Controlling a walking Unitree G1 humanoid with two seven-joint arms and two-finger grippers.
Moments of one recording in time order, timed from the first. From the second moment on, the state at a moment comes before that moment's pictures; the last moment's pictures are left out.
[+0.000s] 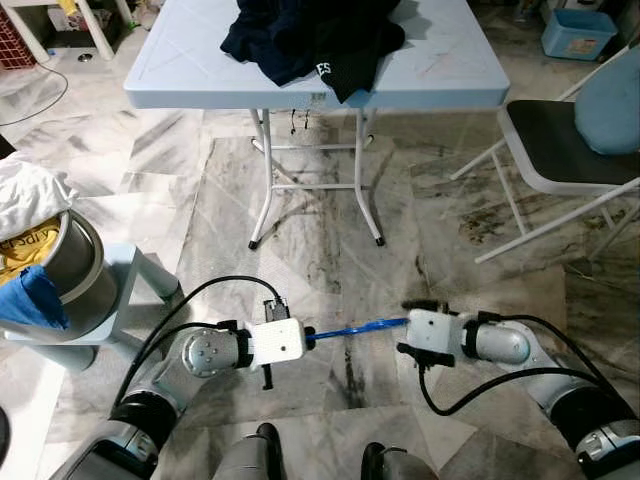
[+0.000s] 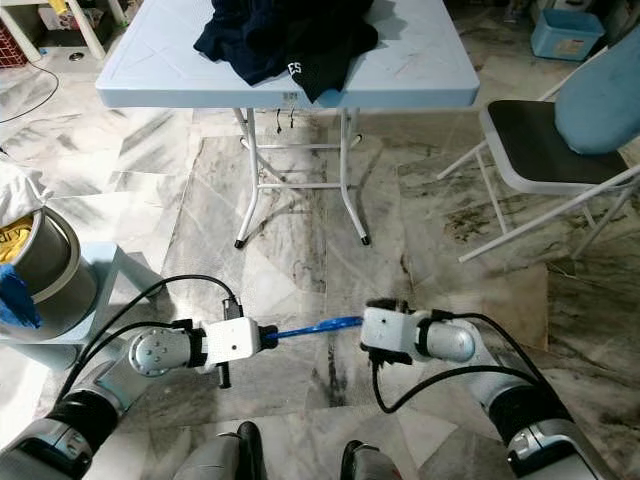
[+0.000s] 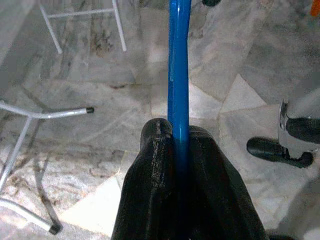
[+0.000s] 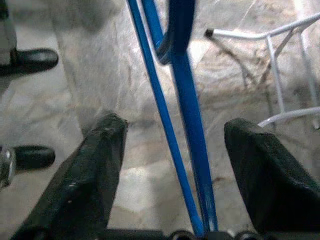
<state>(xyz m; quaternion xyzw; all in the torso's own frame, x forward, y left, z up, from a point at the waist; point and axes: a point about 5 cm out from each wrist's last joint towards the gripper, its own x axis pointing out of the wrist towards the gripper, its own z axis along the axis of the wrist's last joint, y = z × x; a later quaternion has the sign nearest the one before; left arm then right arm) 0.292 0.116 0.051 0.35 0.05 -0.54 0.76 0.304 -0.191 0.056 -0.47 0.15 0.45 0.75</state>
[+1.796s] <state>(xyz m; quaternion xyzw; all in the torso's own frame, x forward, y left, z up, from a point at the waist) 0.294 0.111 0.044 0.36 0.04 -0.51 0.78 0.303 -0.195 0.054 -0.46 0.17 0.49 0.72</state>
